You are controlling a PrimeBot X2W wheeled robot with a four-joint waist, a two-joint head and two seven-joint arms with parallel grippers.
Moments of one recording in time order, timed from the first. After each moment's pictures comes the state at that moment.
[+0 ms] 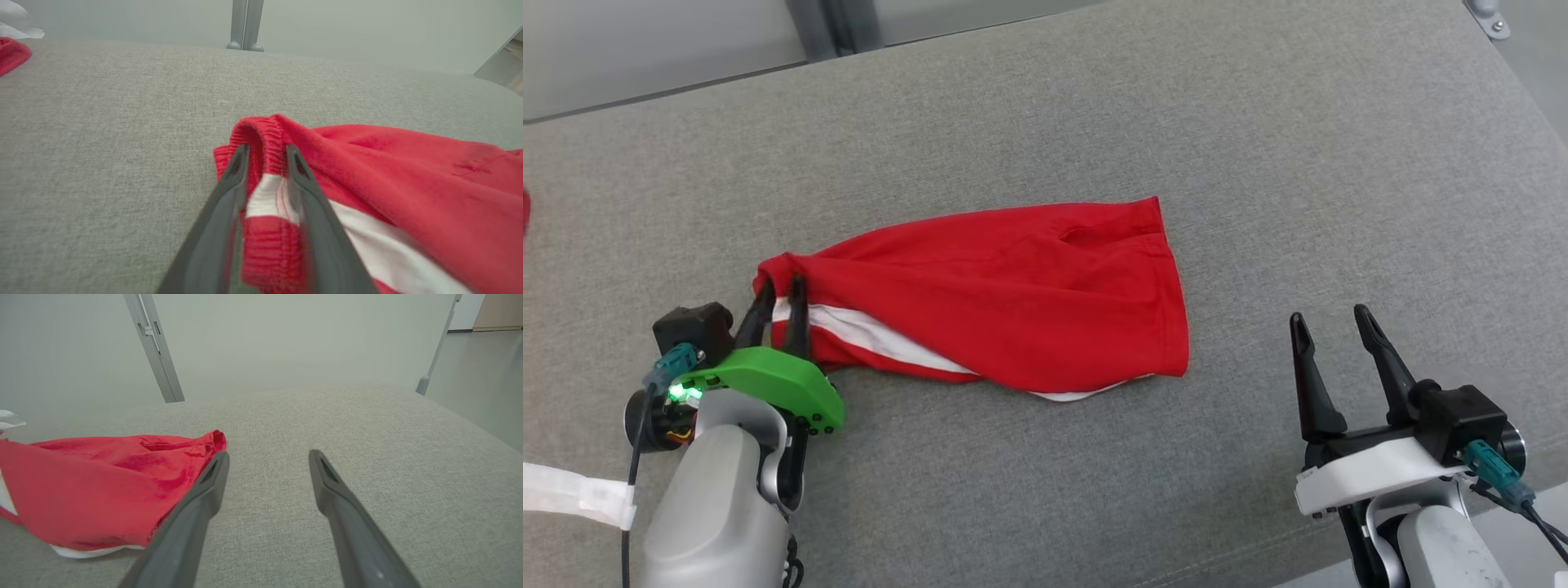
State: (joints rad) left arm -0.52 0.14 -0.17 0.75 -0.44 -0.06 -0.21; right arm -0.09 -0.05 0.04 0.12 0.15 0.13 -0.26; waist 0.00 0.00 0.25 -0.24
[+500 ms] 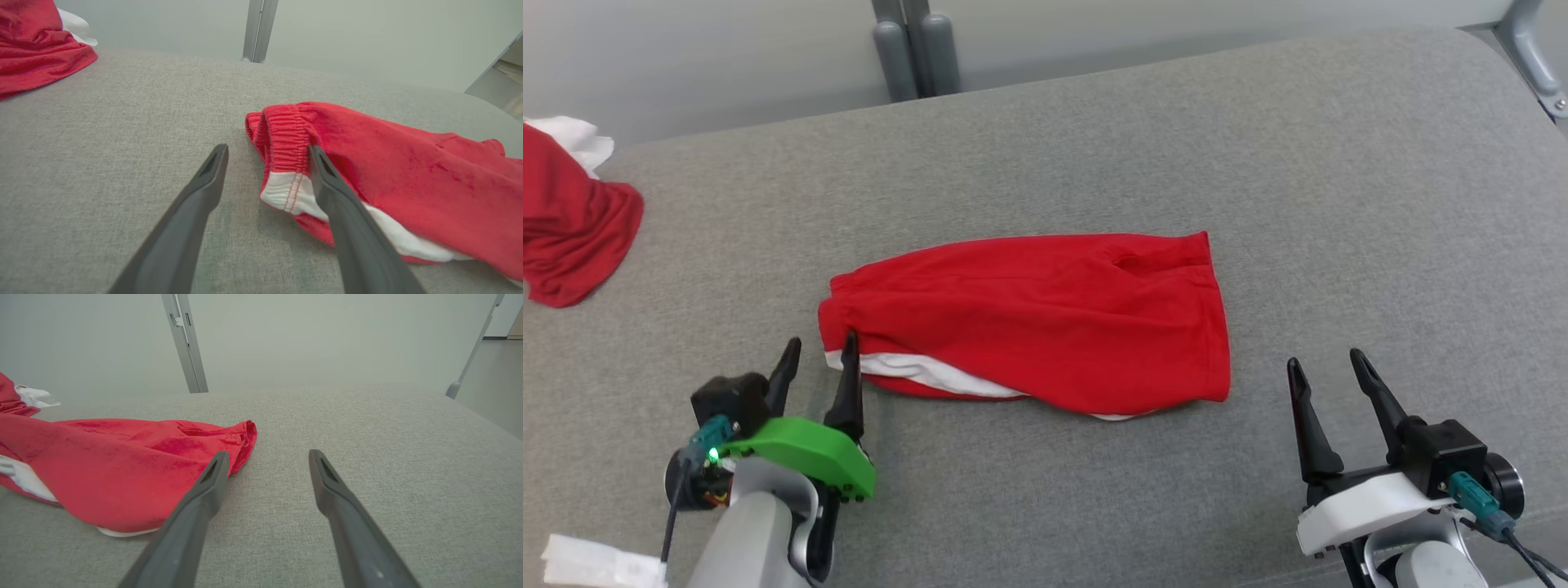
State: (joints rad) left arm -0.38 0.12 -0.19 0.69 -0.44 -0.10 -0.26; right arm -0.04 -0.05 0.03 0.16 0.10 0.13 -0.26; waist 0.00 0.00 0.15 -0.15
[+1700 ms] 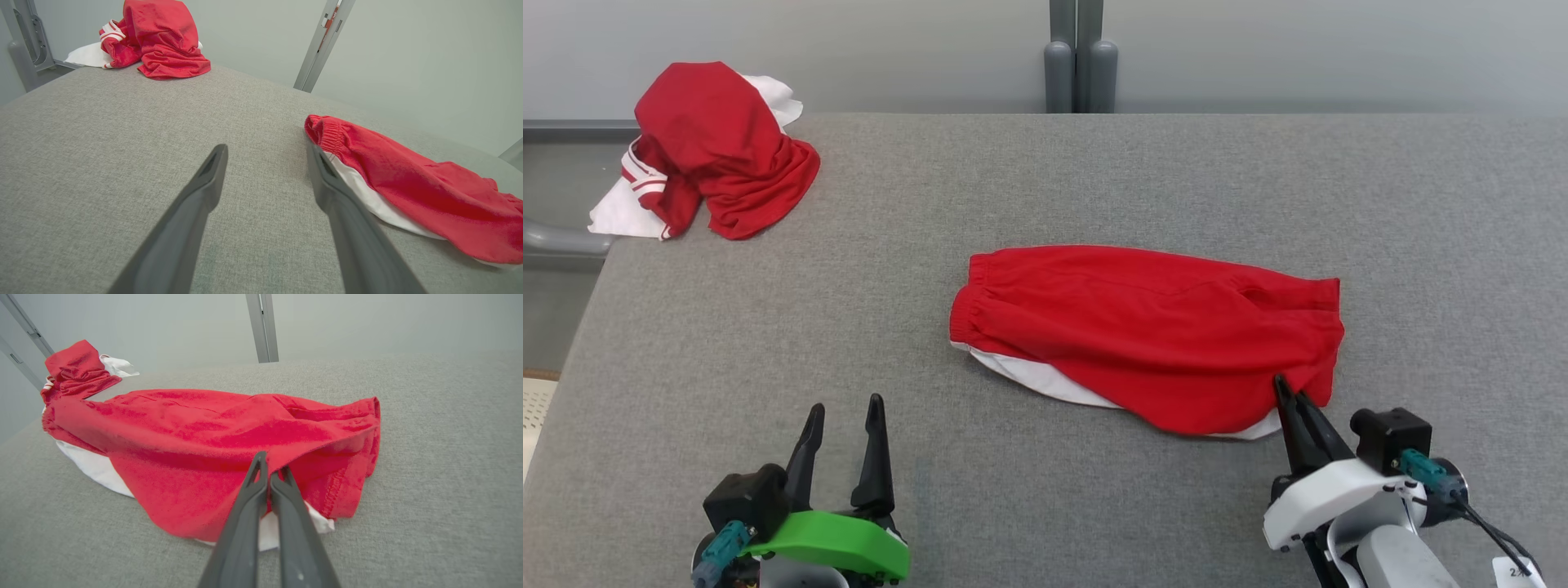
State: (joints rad) left arm -0.05 0.08 -0.21 0.28 -0.47 -0.01 -0.25; right arm -0.14 -0.05 0.10 0.44 0.19 0.13 -0.26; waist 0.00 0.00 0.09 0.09
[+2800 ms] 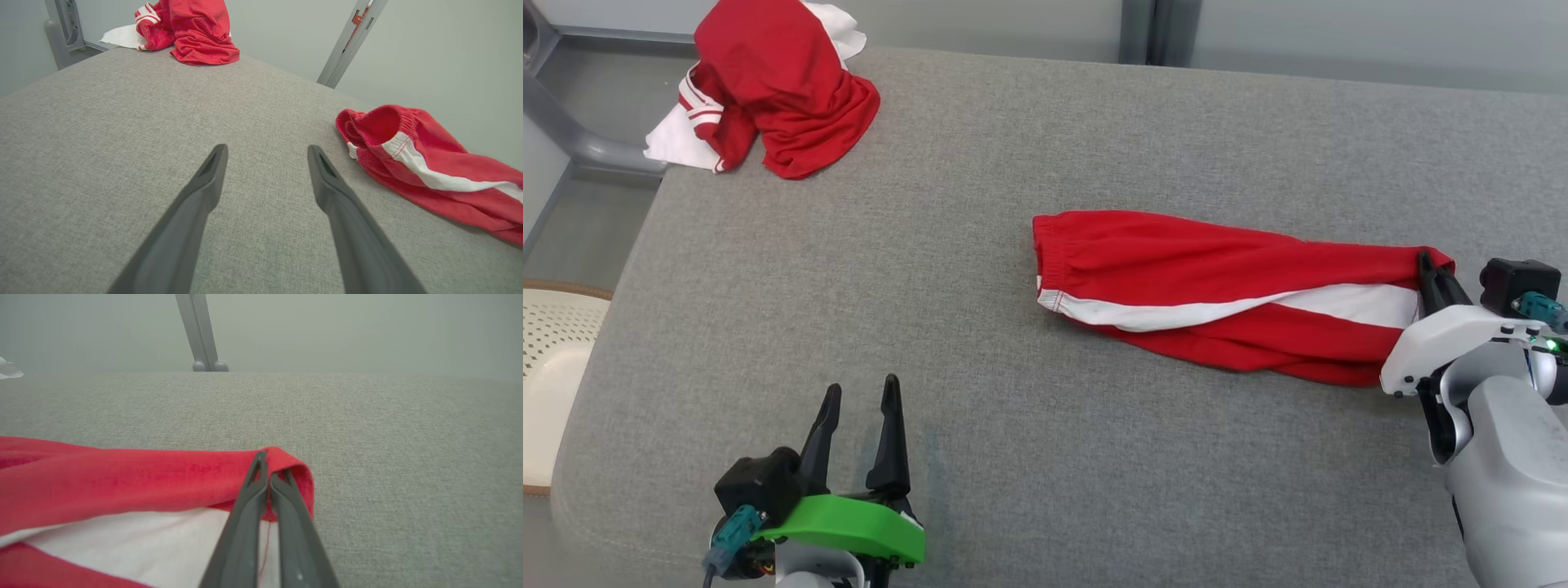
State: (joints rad) left arm -0.08 0.06 -0.23 0.27 -0.49 -0.01 -0.26; right arm -0.57 -0.19 -0.13 0.86 0.11 0.13 -0.24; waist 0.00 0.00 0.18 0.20
